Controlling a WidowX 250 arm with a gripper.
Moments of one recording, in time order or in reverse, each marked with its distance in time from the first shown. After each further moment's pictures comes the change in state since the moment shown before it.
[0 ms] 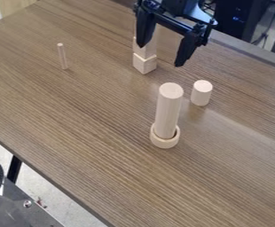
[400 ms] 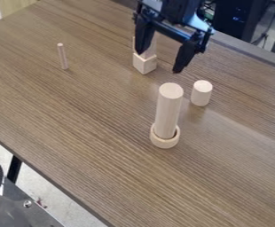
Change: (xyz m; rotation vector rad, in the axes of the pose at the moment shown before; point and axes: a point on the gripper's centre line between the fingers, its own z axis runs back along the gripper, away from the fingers) arm 0.003 0.002 -0.005 -0.010 0.026 0.005
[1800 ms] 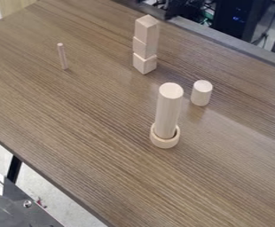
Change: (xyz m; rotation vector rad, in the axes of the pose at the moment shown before) arm 0.086 0.055 0.010 0.080 0.034 -0.121
